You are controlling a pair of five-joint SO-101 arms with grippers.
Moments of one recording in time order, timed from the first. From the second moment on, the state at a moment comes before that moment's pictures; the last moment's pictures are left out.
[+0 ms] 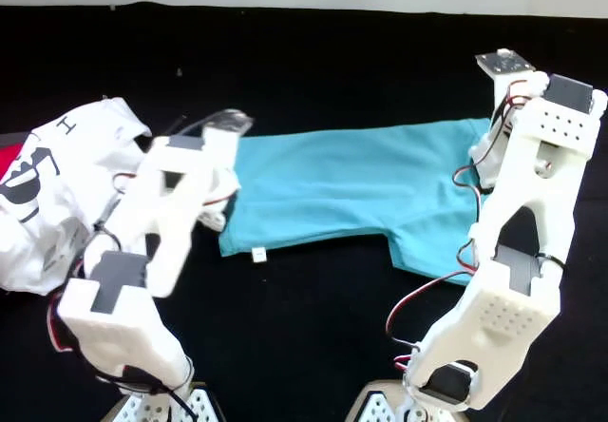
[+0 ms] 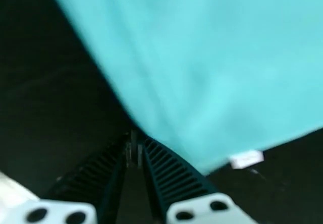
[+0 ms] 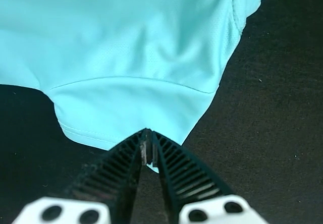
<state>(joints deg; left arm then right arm) -1.0 11.8 21.8 61.2 -10.7 16.1 21.8 -30.1 100.2 34.4</state>
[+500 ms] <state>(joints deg) -1.1 11.9 2.5 74.2 -3.5 14.4 -2.4 13.3 89.7 49.7</state>
